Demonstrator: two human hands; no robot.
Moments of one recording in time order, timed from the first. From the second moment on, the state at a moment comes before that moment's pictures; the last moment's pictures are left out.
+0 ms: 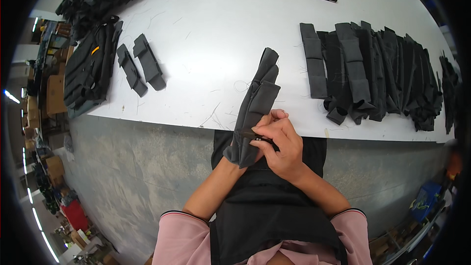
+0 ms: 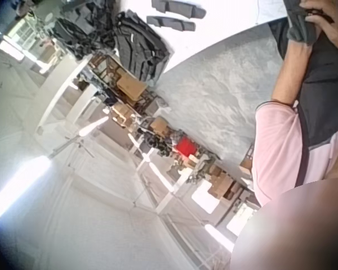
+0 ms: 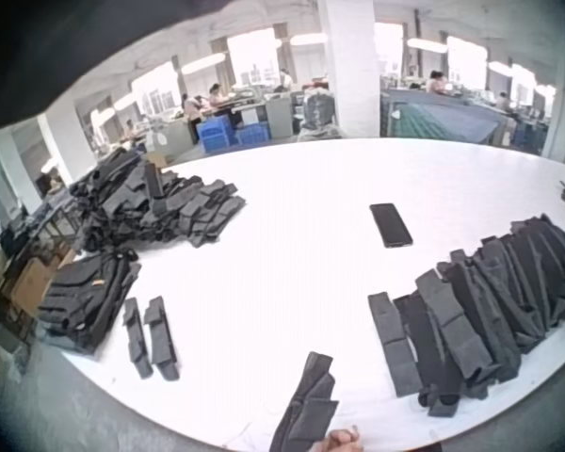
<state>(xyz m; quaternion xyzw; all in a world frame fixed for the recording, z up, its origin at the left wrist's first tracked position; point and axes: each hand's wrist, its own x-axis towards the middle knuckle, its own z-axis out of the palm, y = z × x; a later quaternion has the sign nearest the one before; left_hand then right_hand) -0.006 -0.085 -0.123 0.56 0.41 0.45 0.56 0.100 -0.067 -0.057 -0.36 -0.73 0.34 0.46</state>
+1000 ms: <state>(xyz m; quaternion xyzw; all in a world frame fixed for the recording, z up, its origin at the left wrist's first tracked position) -0.023 -0.075 -0.058 0.20 0.34 0.53 0.75 0.127 -0.075 -0.063 -0.41 -0.50 0.68 0.34</state>
